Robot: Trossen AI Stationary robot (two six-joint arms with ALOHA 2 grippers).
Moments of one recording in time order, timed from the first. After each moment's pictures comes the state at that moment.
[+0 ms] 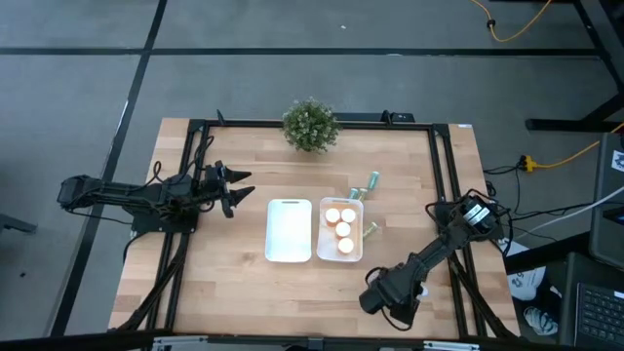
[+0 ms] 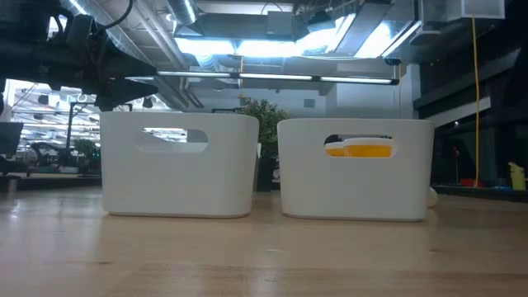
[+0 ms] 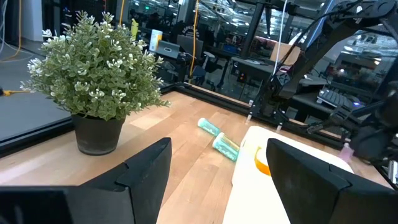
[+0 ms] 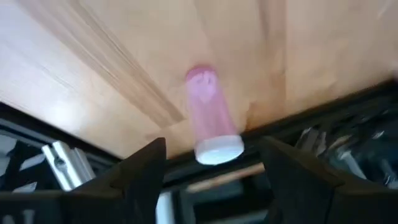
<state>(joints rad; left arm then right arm) 0.03 0.33 0.01 0.32 -0.33 -0.29 0.70 2.02 1.42 -1.40 -0.44 1.02</state>
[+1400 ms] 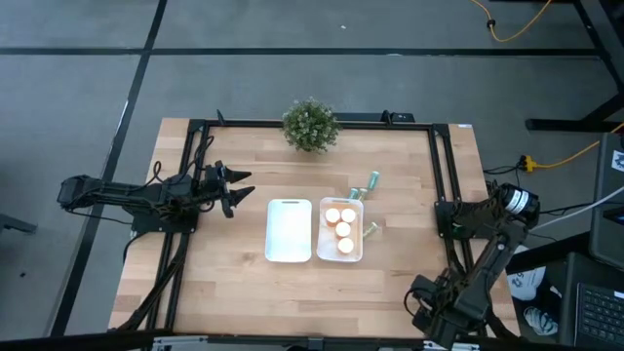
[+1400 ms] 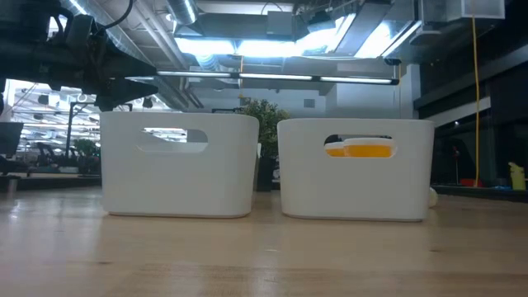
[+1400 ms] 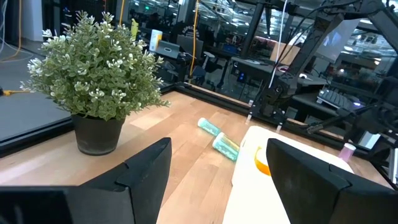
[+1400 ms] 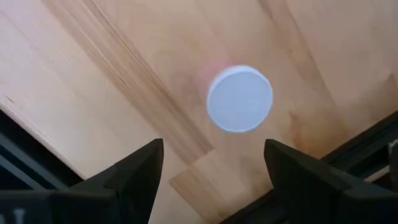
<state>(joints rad) 0.03 0.33 0.01 0.32 -0.33 -0.29 1.11 1.75 1.14 -1.02 -0.02 1.74</state>
